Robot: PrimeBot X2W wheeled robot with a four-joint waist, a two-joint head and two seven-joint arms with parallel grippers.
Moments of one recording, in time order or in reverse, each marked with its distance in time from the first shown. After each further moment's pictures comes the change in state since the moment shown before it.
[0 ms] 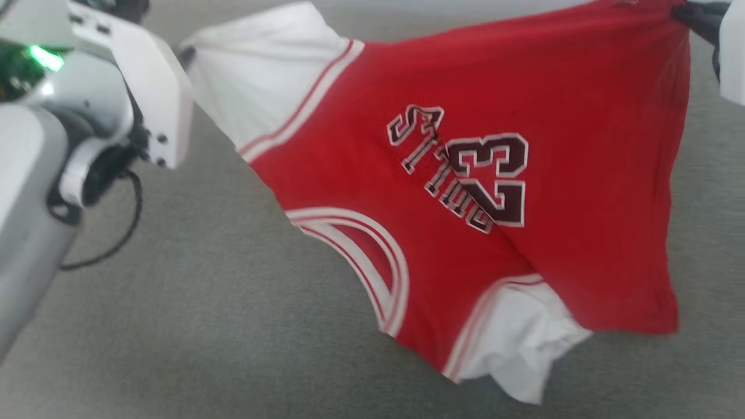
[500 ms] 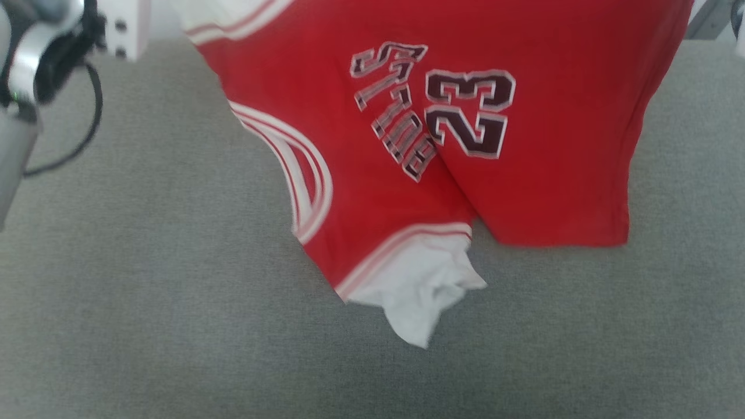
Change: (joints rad) left arm -0.279 -0.032 -0.016 0.164 0.100 -0.064 -0.041; right arm -0.021 0.034 -0.116 -0.062 -0.059 0.000 -0.050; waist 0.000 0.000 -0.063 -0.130
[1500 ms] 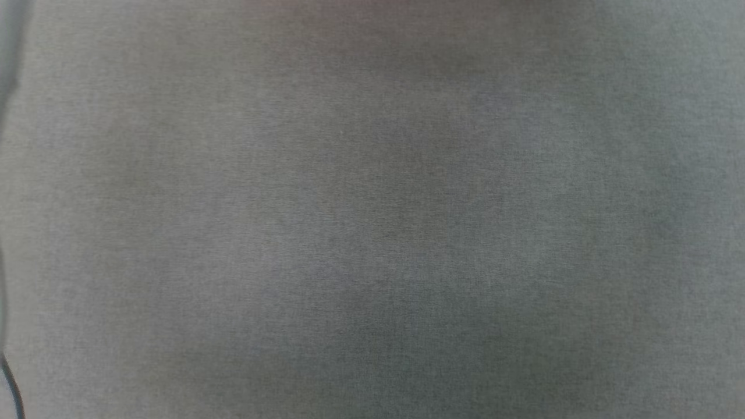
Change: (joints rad) left arm -0.393 -0.234 -0.069 0.629 0.224 -0.141 -0.717; right arm -0.264 0.242 0.089 0.575 -0.318 0.000 -0.607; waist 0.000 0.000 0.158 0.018
